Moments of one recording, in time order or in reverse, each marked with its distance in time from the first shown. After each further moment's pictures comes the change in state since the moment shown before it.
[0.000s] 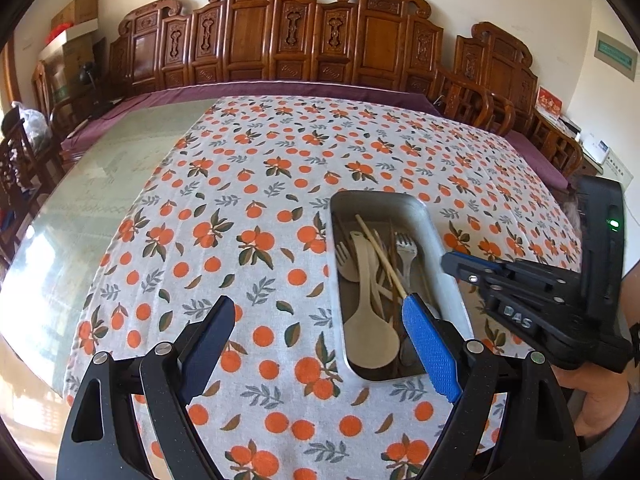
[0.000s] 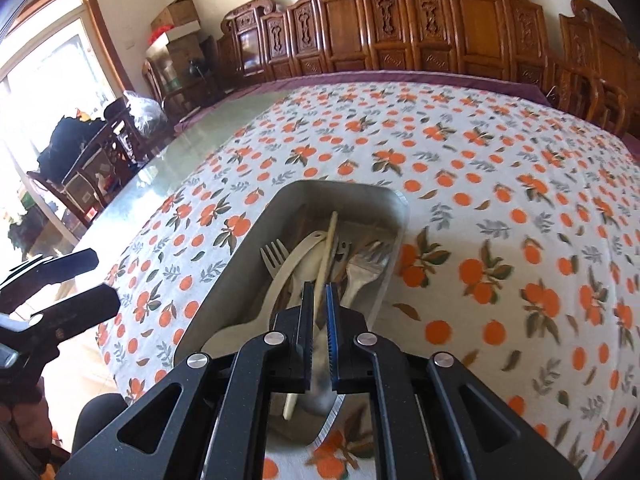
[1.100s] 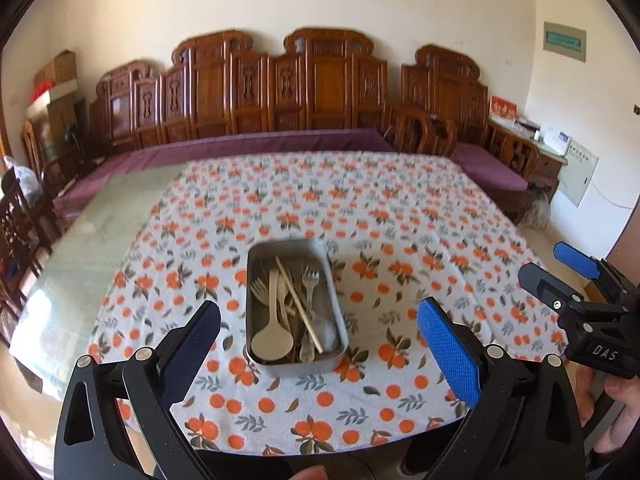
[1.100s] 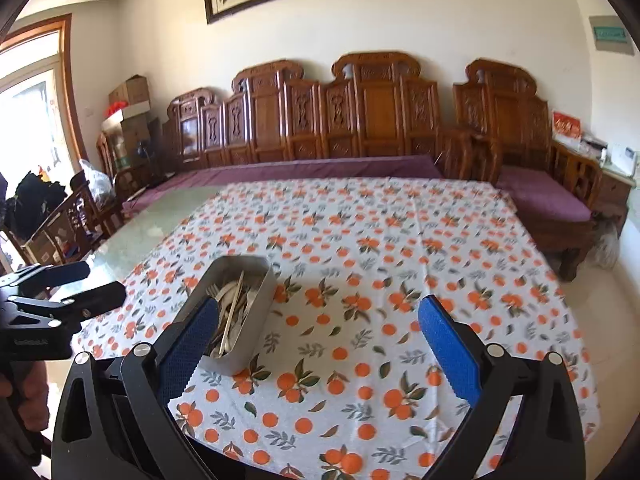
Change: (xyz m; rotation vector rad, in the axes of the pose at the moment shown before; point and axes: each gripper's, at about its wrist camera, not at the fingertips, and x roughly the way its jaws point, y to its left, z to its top) left arm -0.114 -0.109 -0.005 0.115 -0.169 -0.042; right arm -0.233 -0.035 -0.051 0.065 -0.324 -0.272
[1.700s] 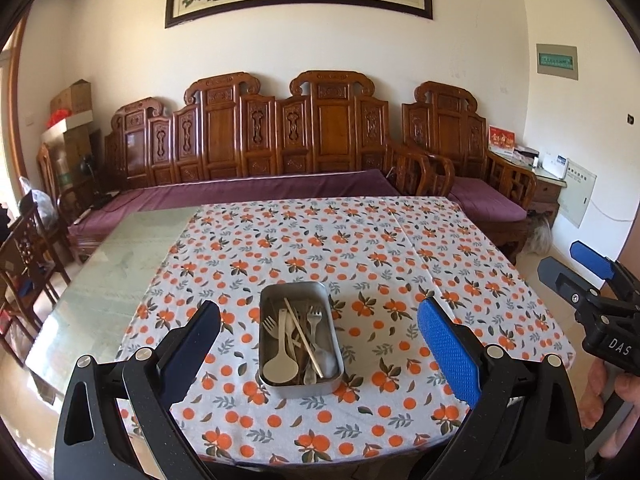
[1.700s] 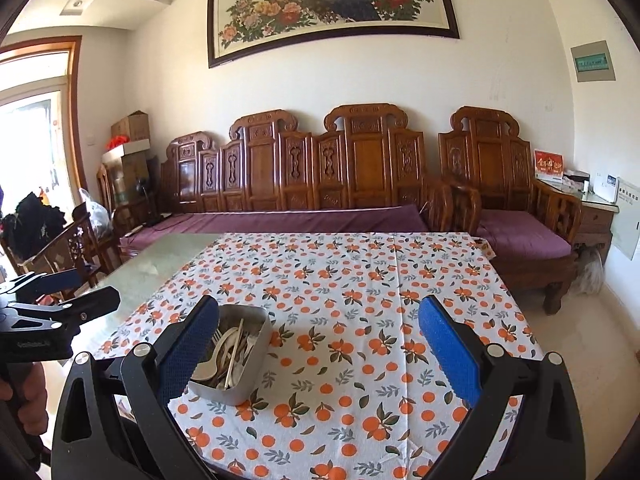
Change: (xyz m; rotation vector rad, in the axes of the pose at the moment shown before) left arm -0.054 -0.012 0.016 0.009 -0.129 0.044; right arm -0.063 0.001 0.024 -0.012 -0.146 -0.023
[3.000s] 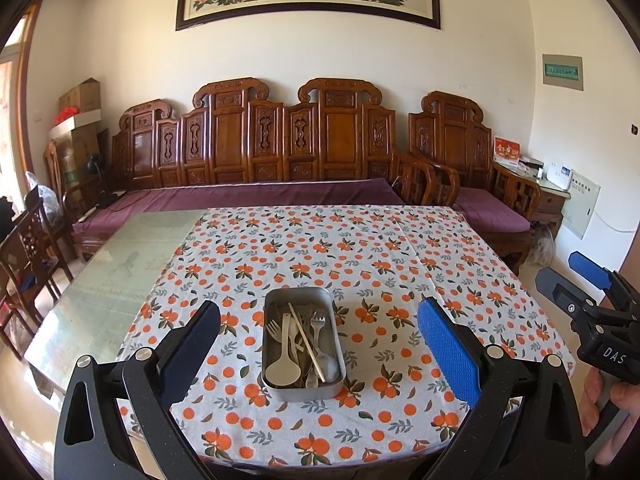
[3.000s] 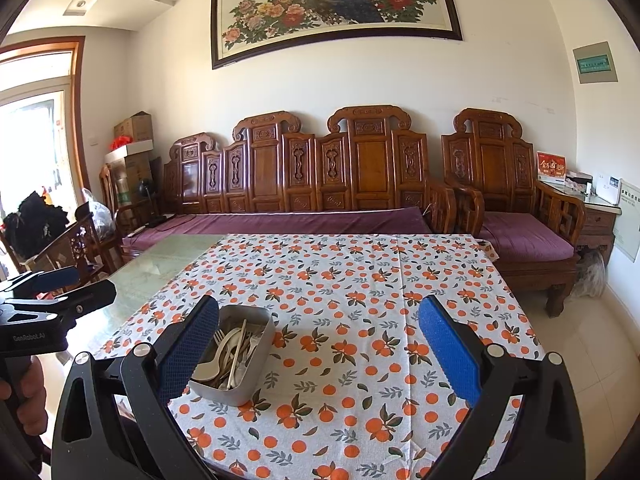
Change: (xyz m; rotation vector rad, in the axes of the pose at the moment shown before) left arm -0.005 0.001 0.000 -0.017 -0.023 0.016; right arm 0.001 0.003 -0.002 -0.004 -0.003 0.007
